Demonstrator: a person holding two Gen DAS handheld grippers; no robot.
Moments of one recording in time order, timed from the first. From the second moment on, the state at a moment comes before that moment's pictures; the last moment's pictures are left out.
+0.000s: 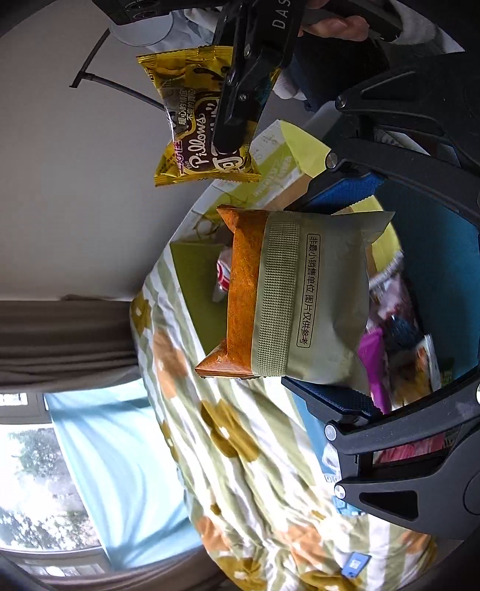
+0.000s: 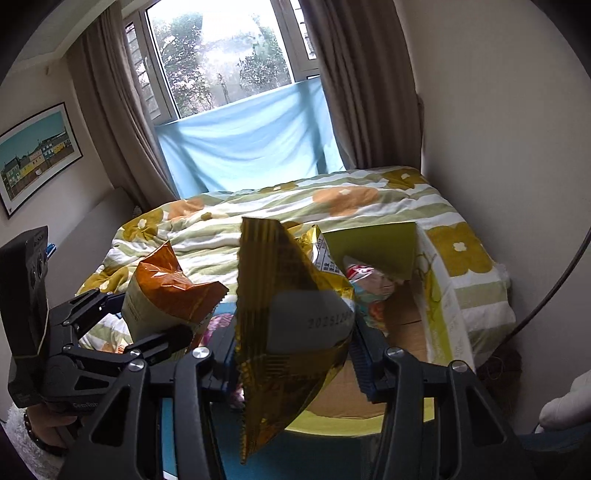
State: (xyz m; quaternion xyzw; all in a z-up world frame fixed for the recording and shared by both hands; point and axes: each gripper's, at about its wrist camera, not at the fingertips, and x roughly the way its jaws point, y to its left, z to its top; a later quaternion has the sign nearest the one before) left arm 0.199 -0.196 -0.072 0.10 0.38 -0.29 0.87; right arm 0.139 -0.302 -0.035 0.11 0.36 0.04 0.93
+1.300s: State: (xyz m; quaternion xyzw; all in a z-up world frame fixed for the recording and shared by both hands) left arm 0.219 -0.220 -0.127 0.03 0.49 -0.14 0.86; right arm 0.227 -0.390 -0.121 0.07 0.48 0.09 0.87
